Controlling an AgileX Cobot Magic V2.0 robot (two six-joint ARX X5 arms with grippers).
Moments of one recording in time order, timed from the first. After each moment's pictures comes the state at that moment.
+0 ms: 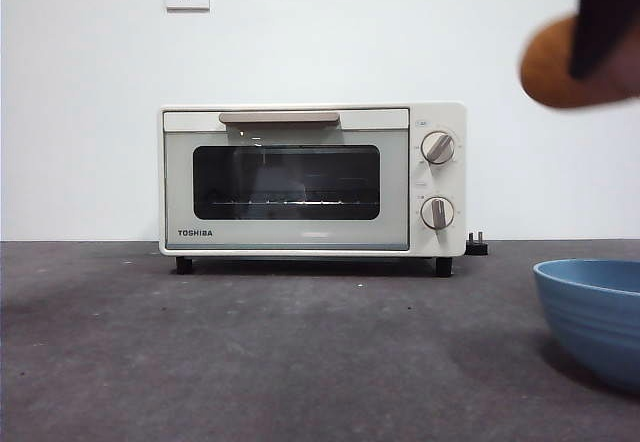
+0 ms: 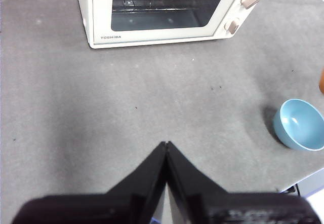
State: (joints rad) left arm -0.12 0.84 1.31 -1.18 0.31 -0.05; right arm 0.50 1.01 0.97 -0.98 -0.02 0.03
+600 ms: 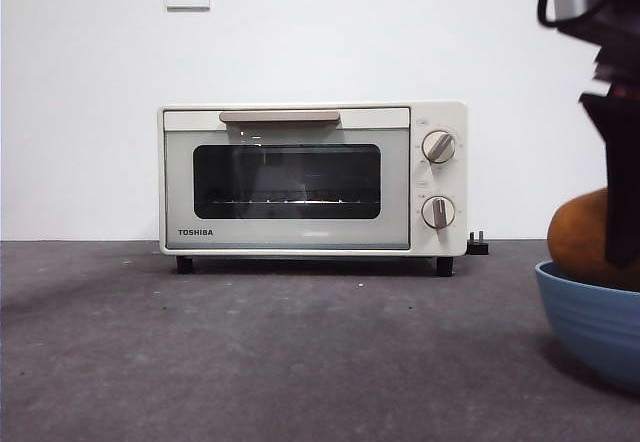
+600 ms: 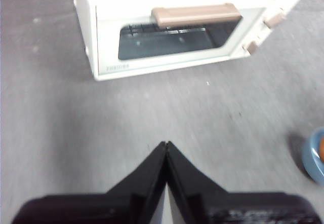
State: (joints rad) left arm -0.12 1.12 1.32 -0.90 0.32 -0.02; right arm 0.48 1.11 0.72 -0.81 -0.05 0.08
